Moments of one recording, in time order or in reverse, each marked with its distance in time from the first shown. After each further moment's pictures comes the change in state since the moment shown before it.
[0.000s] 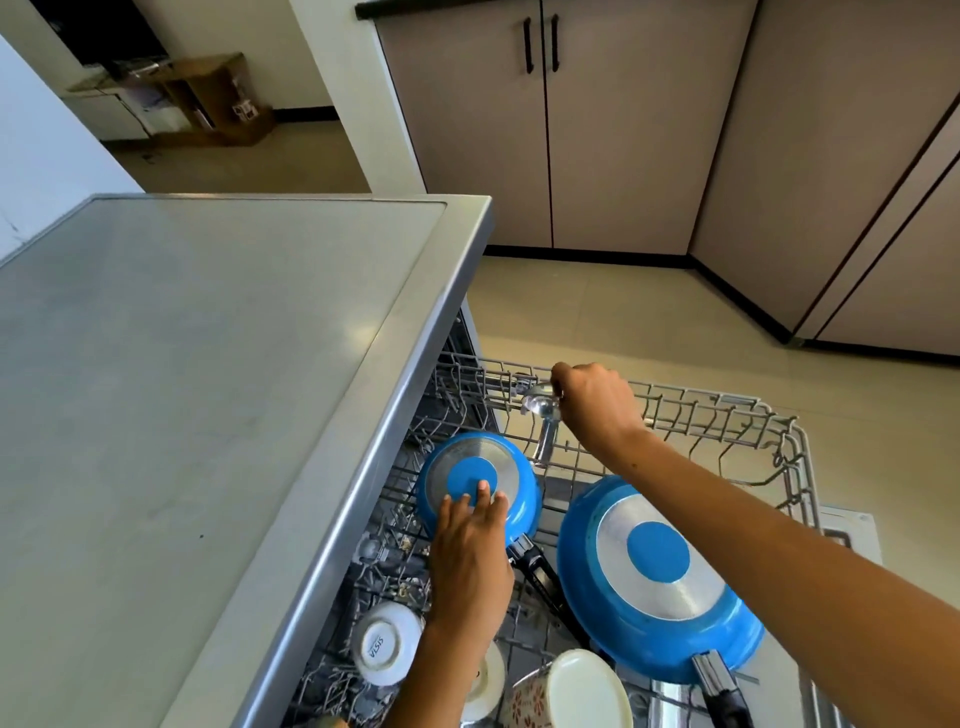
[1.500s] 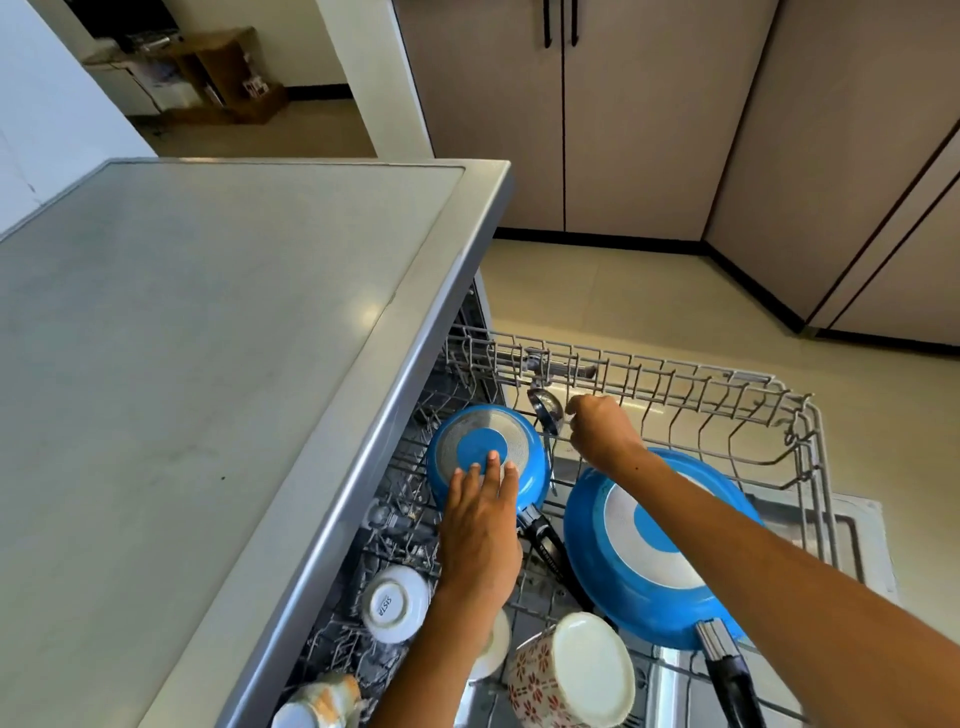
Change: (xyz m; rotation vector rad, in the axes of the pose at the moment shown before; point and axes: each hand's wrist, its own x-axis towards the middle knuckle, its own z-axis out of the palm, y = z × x) left_hand -0.007 -0.002 -0.006 0.046 -0.035 0.035; right_hand -0.024 0.001 0.052 0.215 -0.253 0.263
